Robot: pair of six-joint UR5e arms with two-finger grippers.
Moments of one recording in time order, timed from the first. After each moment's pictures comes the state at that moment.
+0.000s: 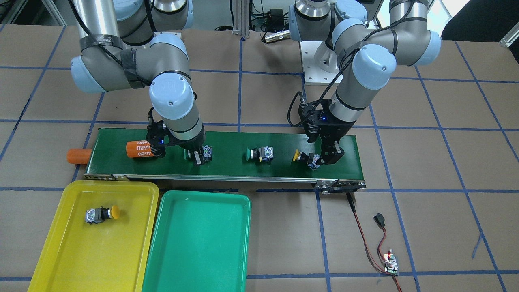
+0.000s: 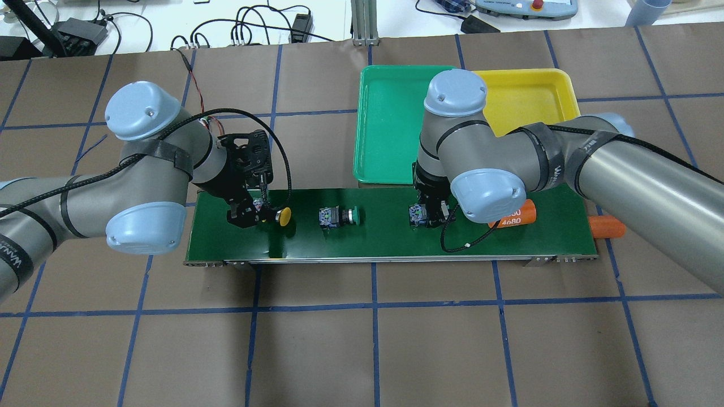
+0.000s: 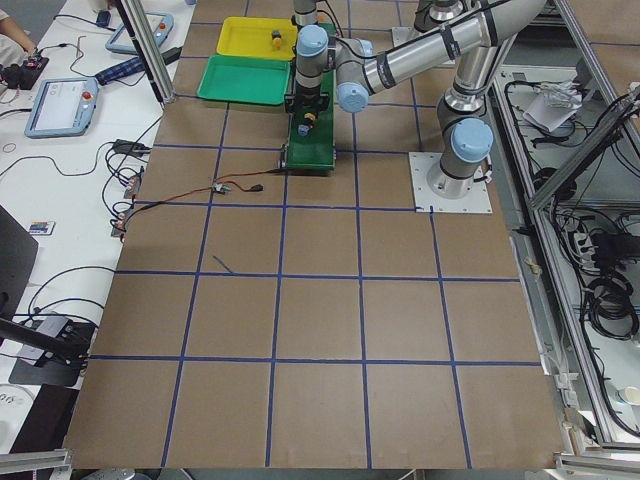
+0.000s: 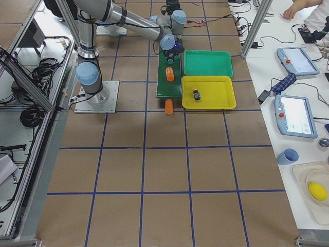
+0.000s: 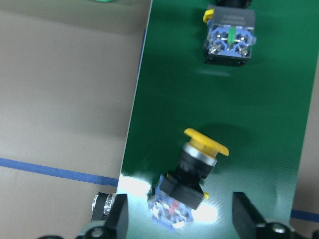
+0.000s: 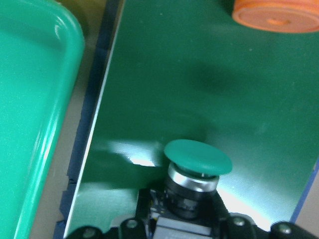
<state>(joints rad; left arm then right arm) -1.55 -1.64 -2.04 -0.96 1.42 1.36 1.79 -1.28 1.86 -2.06 -1.51 1.49</state>
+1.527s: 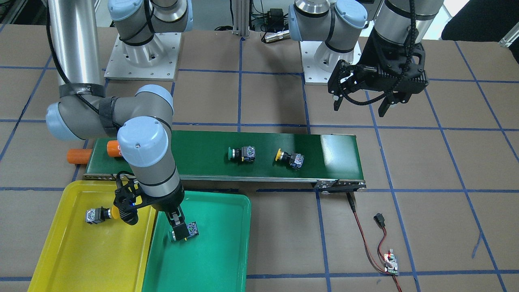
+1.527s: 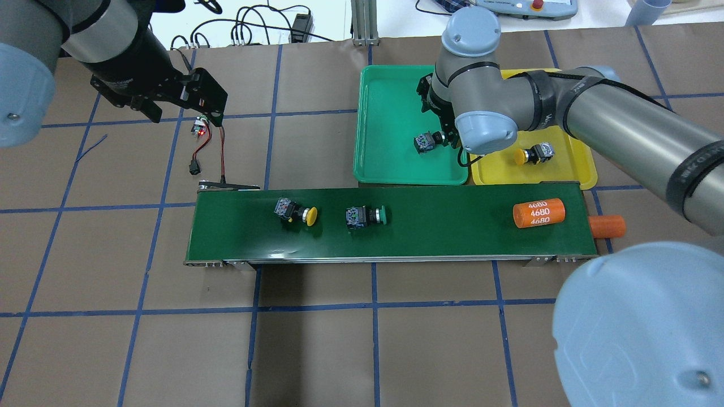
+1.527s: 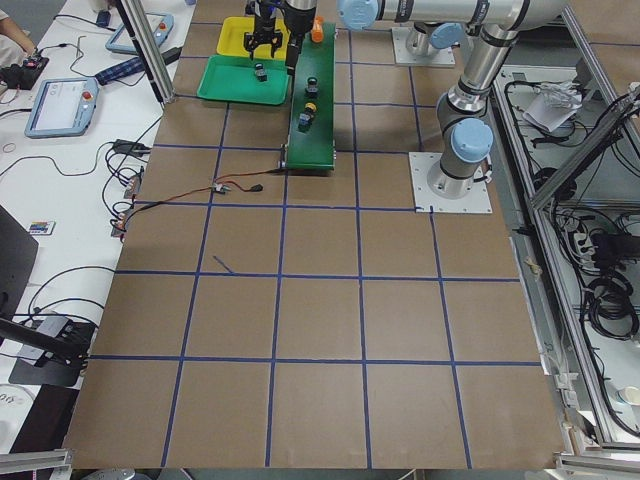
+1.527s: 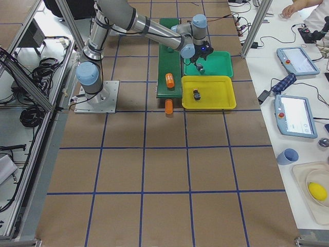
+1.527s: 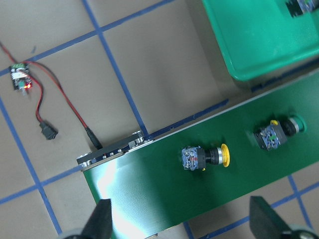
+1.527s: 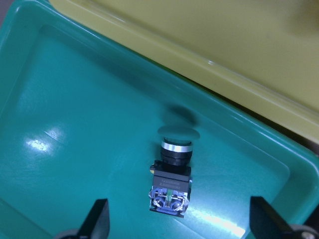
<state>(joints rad) -1.55 -1.54 -1.58 -1.47 1.56 0.12 1.71 -1.09 1.61 -2.32 -1.57 1.24</state>
